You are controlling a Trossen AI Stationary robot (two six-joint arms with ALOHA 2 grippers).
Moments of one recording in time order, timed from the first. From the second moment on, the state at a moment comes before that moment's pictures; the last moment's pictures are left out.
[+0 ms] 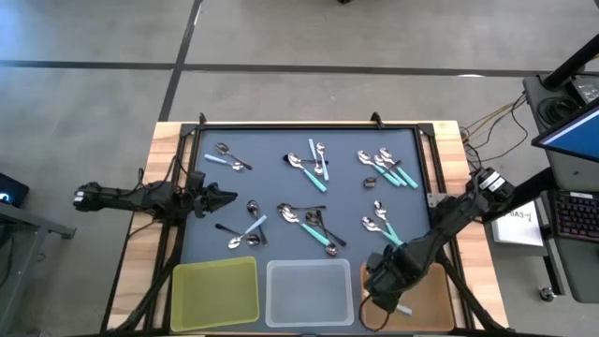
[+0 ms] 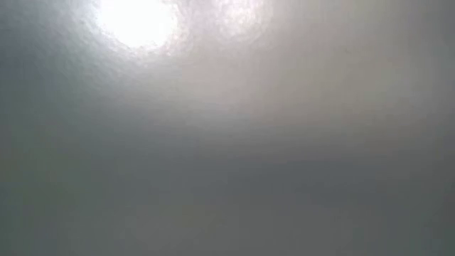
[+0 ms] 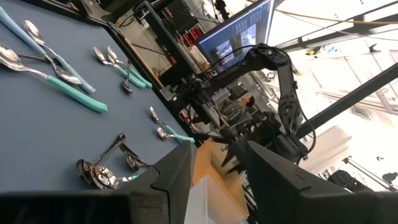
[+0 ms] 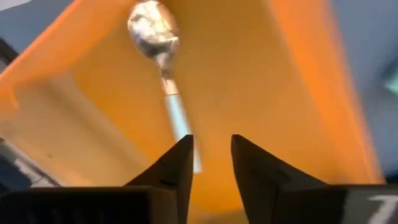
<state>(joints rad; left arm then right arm) -0.12 0.03 0.02 0.07 -0.23 -0.93 0.67 1.67 1.22 -1.04 -0.29 1.26</state>
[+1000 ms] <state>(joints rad) -0.12 0.03 0.02 0.07 -0.23 -0.93 0.17 1.58 0.97 -1.11 -0.08 0.89</state>
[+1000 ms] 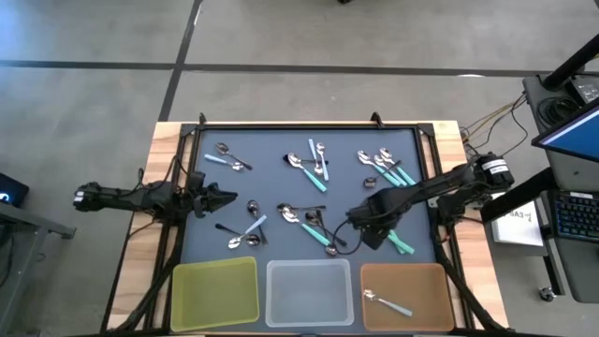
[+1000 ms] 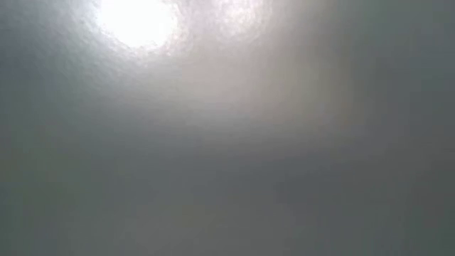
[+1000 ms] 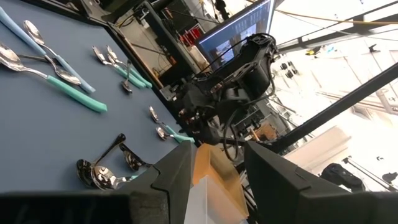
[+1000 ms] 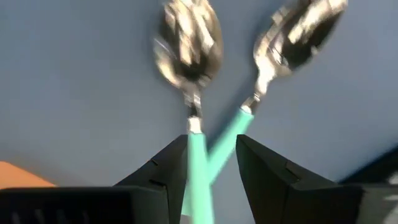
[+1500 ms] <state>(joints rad) -0.12 0.03 0.02 0.07 -0.23 -0.93 0.17 1.58 0.84 -0.93 -0.14 0.94</state>
